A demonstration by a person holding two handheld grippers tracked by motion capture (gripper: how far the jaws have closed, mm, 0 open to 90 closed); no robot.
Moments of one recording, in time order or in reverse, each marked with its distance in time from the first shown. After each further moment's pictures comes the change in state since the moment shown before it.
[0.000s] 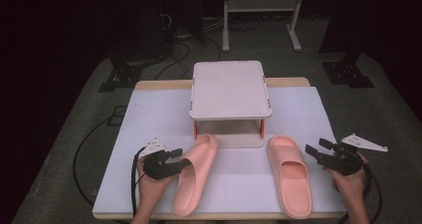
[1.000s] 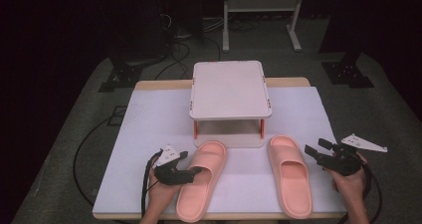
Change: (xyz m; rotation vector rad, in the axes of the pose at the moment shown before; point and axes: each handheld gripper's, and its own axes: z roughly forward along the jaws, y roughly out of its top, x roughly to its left) left arm -0.025 -0.014 0.021 0.011 0.079 0.132; right arm 0.002 0.000 0.000 -0.005 0.013 -0.011
